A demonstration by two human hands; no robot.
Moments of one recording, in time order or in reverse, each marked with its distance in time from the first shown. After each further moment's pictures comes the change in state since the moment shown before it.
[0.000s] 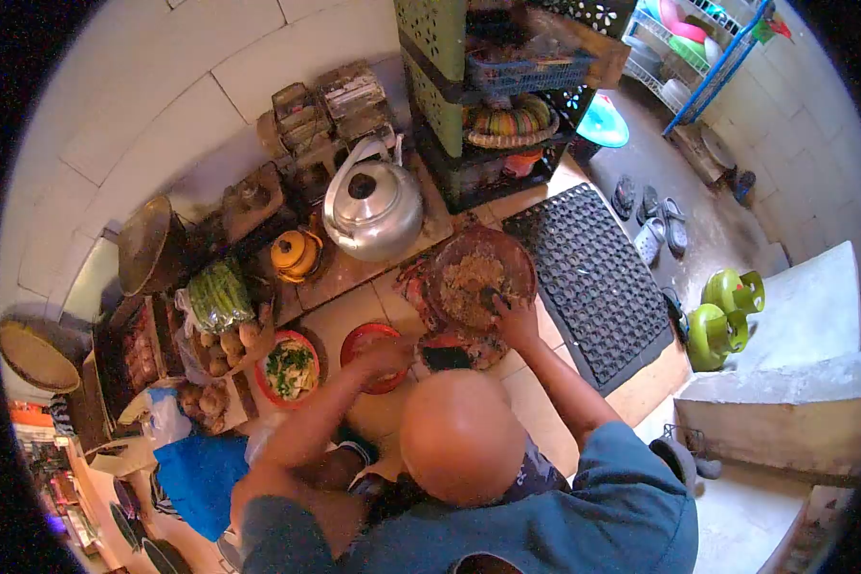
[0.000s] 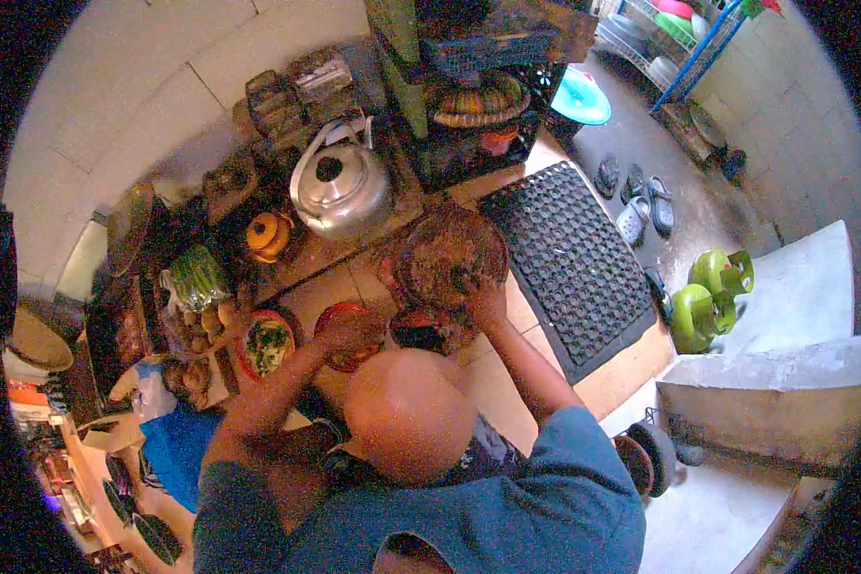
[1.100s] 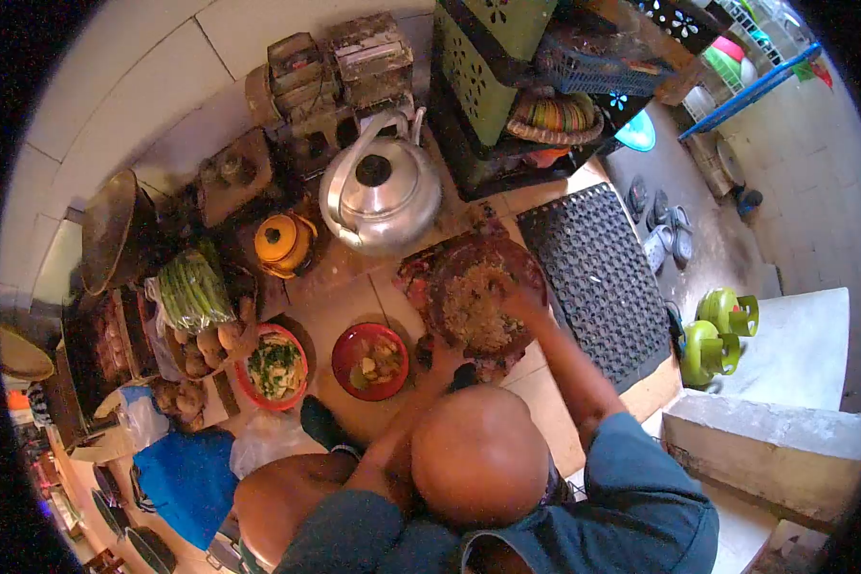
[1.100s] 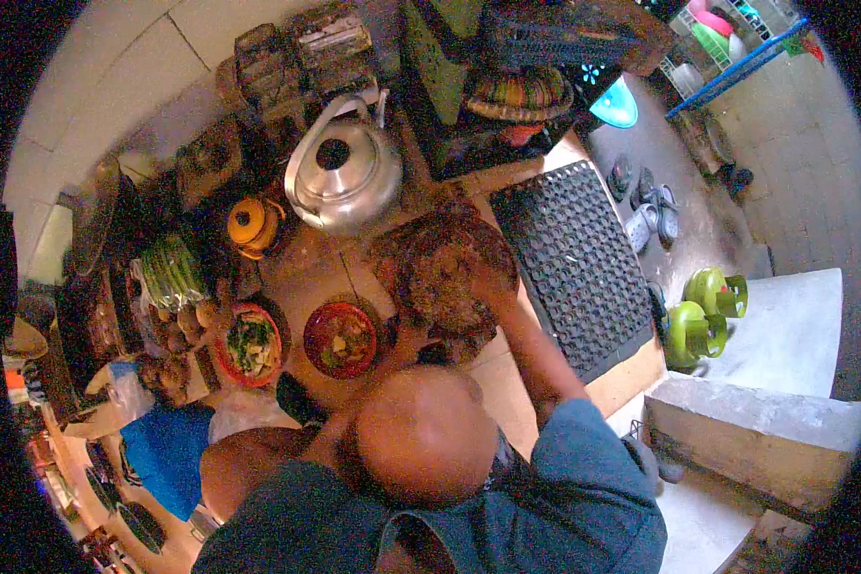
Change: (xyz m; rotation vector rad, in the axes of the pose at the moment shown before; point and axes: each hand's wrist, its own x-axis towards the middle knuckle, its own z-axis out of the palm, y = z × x) left_hand 0.118 0.030 0.141 -1.603 0.399 -0.123; right_hand 0.092 -0.006 0.004 0.287 -0.373 0.030
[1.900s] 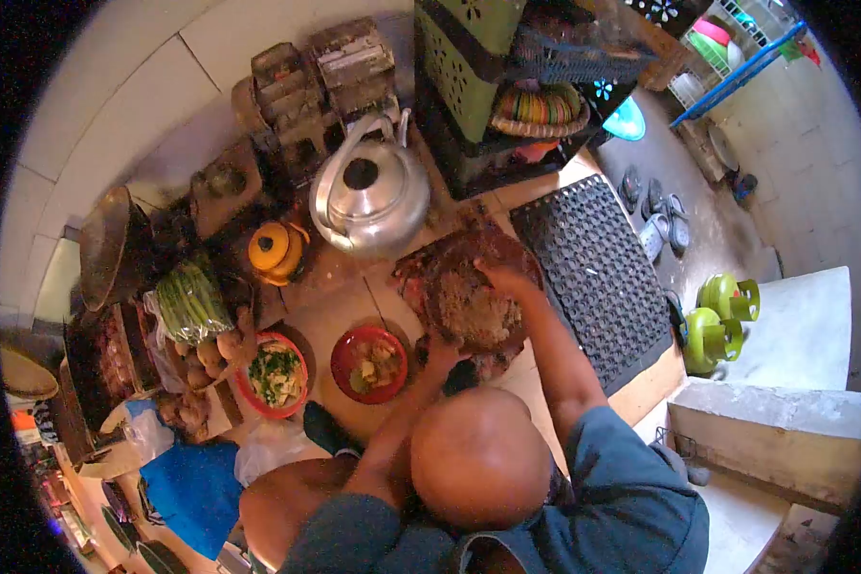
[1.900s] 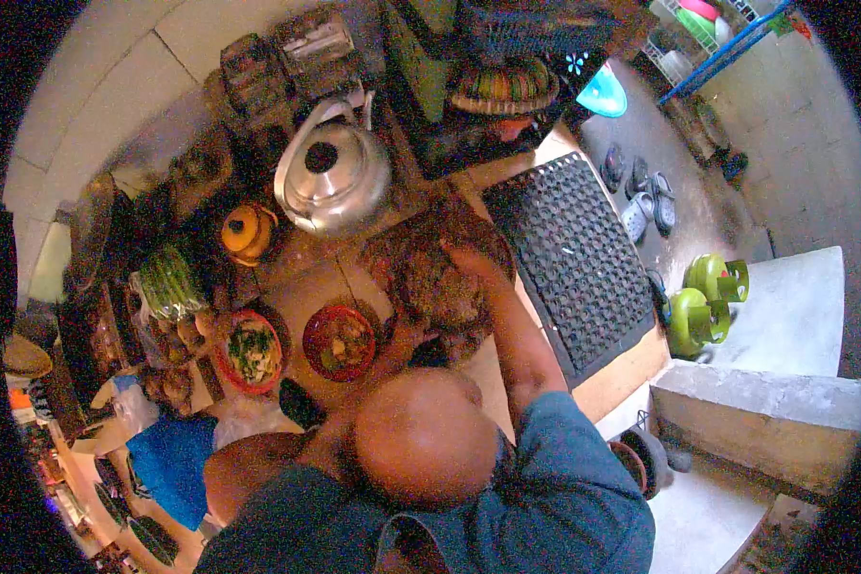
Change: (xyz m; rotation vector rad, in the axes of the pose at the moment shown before) left_hand 0.004 0.015 -0.002 -0.102 -0.097 -0.057; right_hand 0.050 0.017 0.040 0.519 -0.313 0.119
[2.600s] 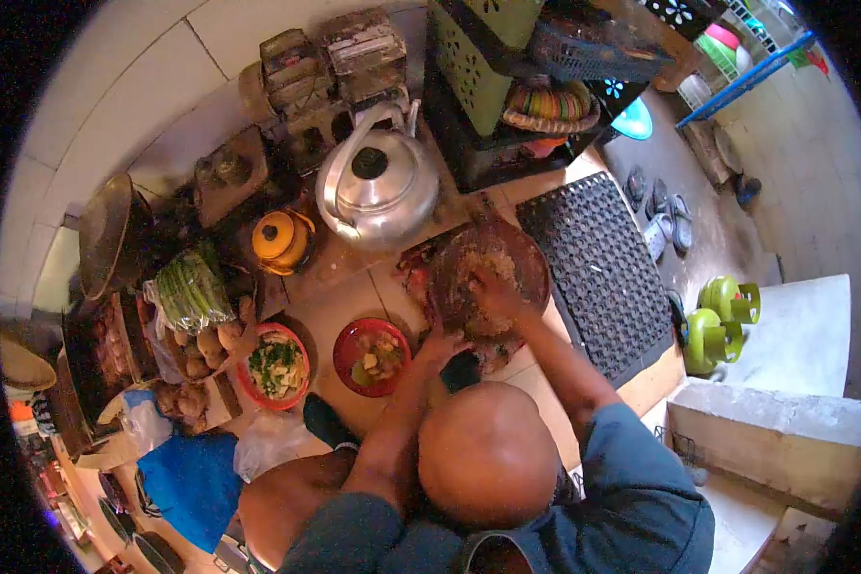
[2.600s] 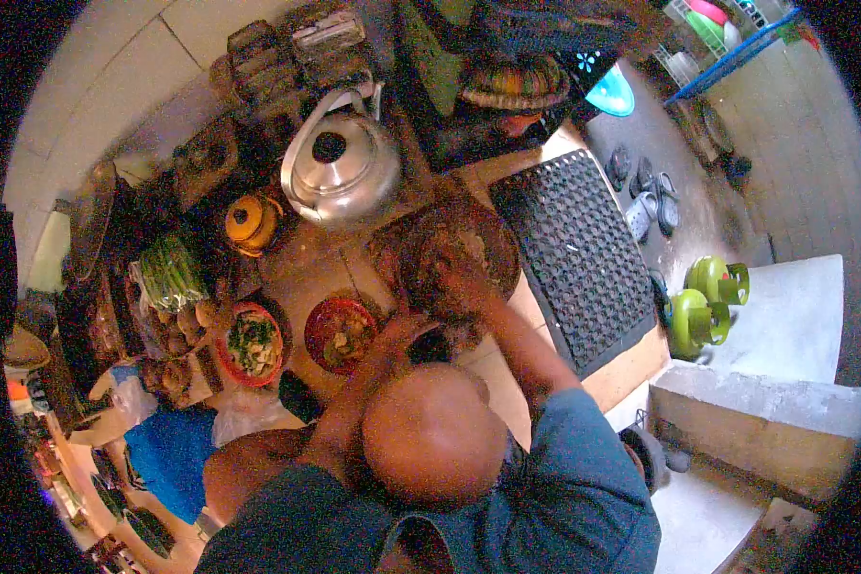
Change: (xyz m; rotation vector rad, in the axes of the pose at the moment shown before) left_hand -0.021 0.037 0.007 0.004 -0.079 0.031; right_hand -0.026 0.010 0.042 -0.329 0.442 -0.305
